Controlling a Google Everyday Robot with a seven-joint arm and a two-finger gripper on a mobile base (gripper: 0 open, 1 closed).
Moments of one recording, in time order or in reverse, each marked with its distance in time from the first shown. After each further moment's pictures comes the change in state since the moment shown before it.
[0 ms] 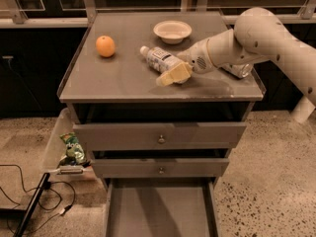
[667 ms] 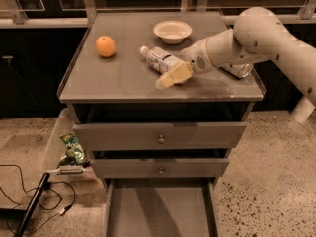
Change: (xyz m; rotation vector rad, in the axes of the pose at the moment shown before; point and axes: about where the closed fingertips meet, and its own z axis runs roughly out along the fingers) arm 0.000 0.001 -0.001 0.001 0.002 -0.003
